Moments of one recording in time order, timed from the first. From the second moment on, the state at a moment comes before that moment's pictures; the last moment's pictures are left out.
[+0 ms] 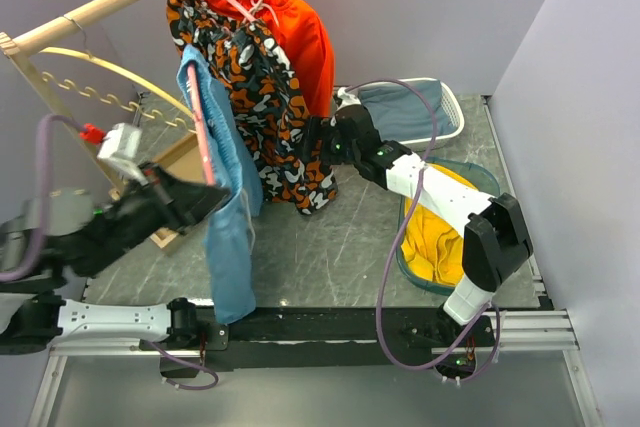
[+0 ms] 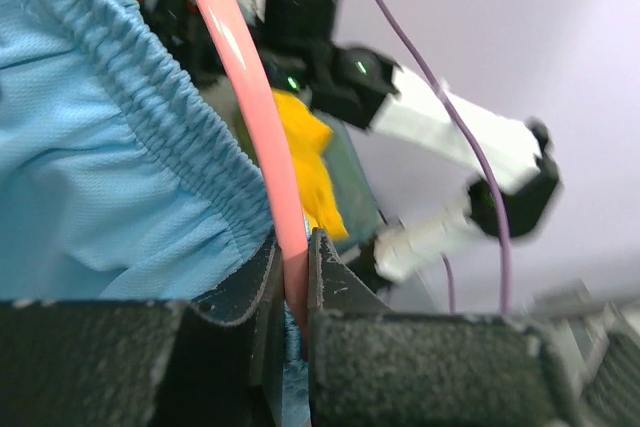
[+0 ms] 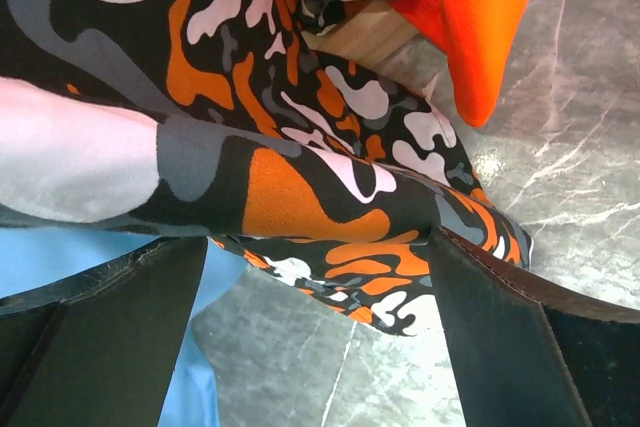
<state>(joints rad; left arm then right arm) -1.37 0.76 1.60 -0.96 -0.60 -0.78 0.64 1.66 1.35 -0.20 0.00 0.58</state>
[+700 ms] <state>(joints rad) -1.34 1.13 1.61 -0.56 -0.99 -0.81 0.65 1.66 1.23 -0.16 0.01 0.62</state>
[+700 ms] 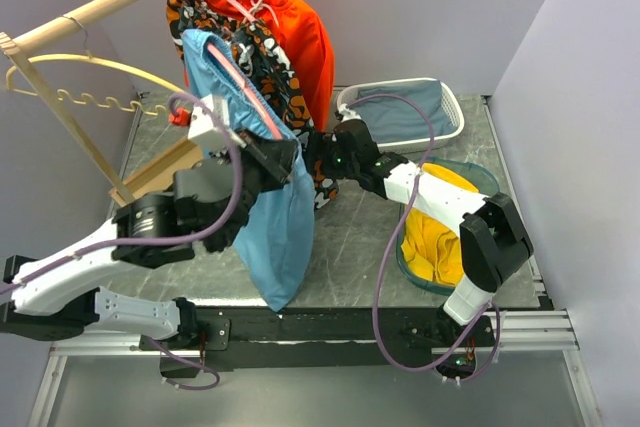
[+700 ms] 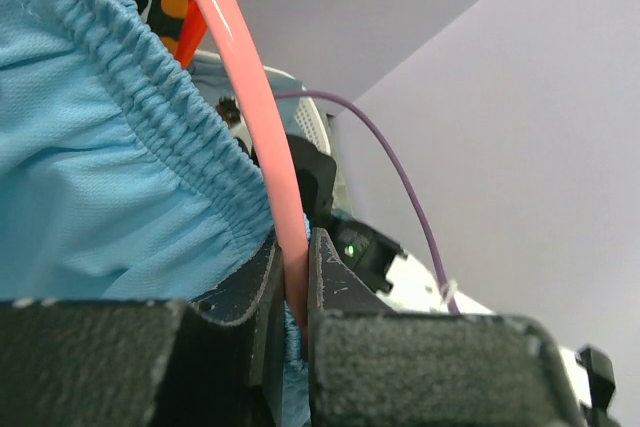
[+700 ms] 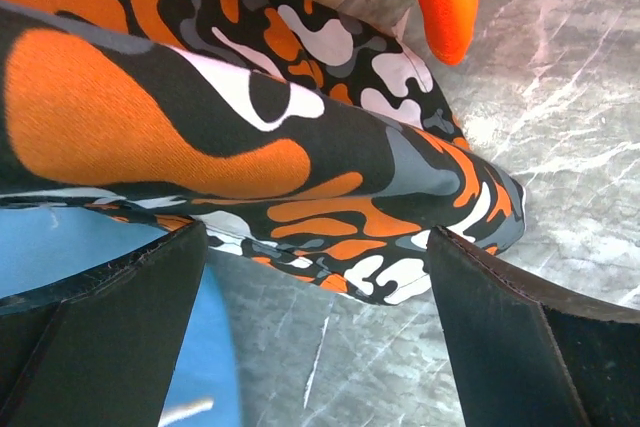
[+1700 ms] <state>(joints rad) -0.75 1.41 1.86 -0.46 -0.73 -0.87 0.66 1.44 1.07 -0.19 0.01 0.62</state>
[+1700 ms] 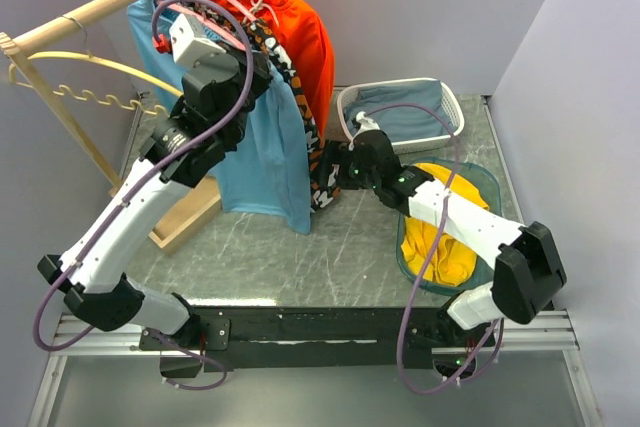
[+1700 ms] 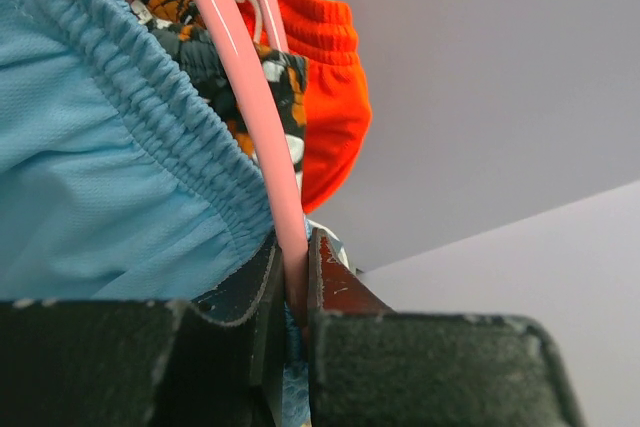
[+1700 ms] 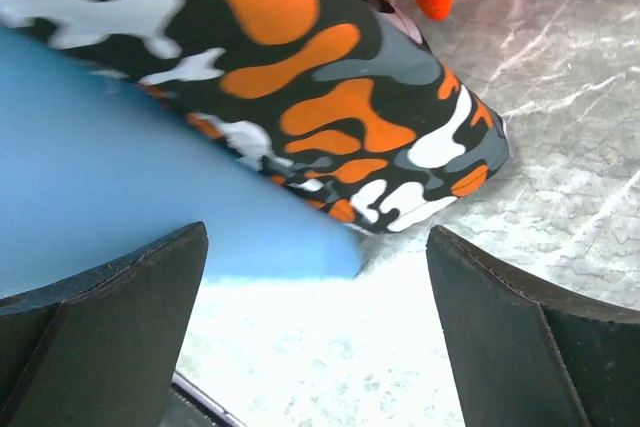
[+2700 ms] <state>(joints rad) -0.53 1.44 1.81 -0.39 -0.55 -0.96 0.67 1.37 1.06 -0.27 0.01 0.61</state>
